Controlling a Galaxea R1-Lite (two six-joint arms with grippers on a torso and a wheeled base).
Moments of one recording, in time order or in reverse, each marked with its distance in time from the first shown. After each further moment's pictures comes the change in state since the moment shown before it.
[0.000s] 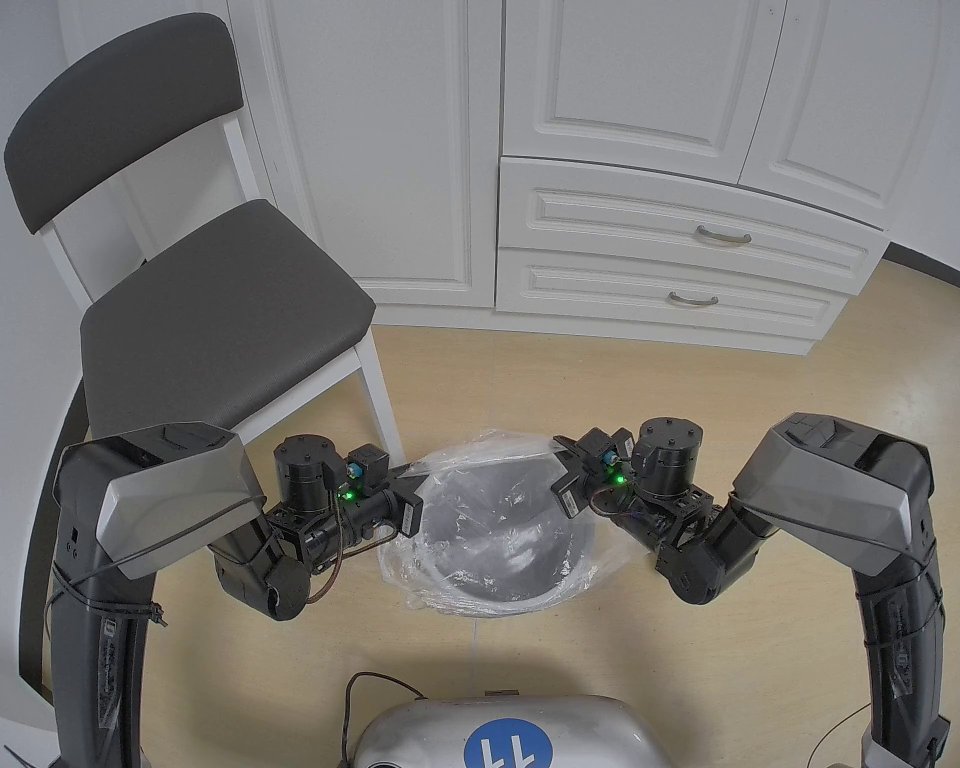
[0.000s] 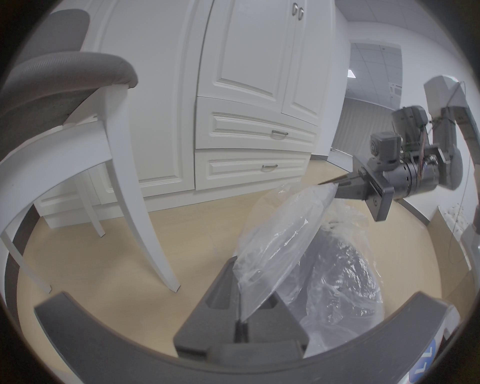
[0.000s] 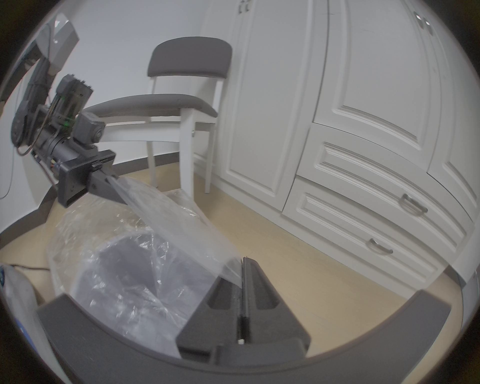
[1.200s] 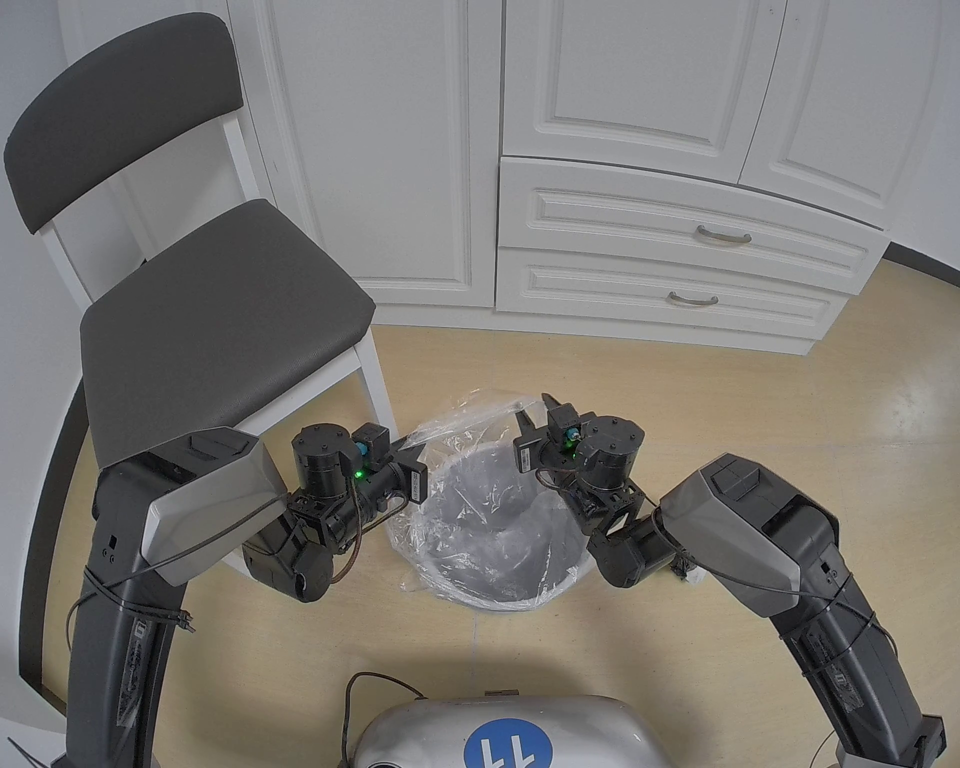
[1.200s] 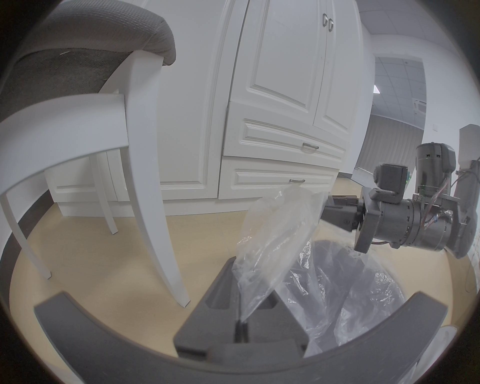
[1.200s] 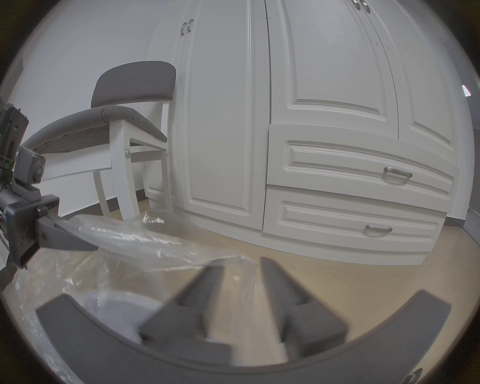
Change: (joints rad) left arm 0.010 0.124 -0.227 -0.003 0.121 -0.111; right arm 0.022 0.341 -0.594 0.002 -0.174 0.211
